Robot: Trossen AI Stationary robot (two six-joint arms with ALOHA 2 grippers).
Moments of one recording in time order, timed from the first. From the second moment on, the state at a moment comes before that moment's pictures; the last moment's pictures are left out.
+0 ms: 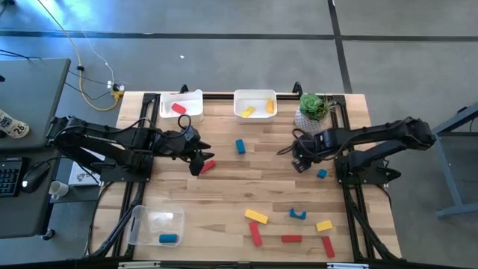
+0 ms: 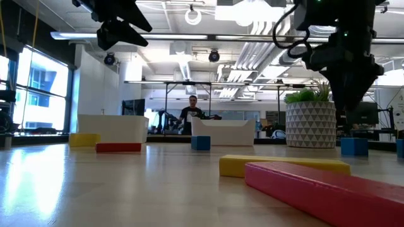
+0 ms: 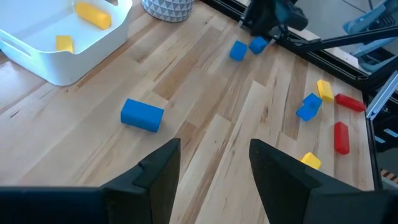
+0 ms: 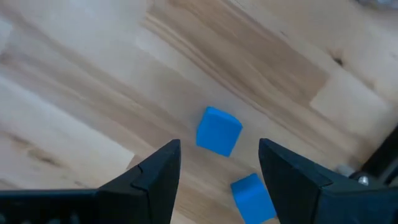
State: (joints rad) left arm 0.01 1.04 0.81 -0.38 -0.27 -0.54; right arm 0.01 1.22 0.83 -1.08 0.13 0.99
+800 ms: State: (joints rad) left arm 0.01 1.04 0.81 -0.38 -0.27 -0.49; right arm 0.00 1.22 0.70 -0.91 0.11 1.23
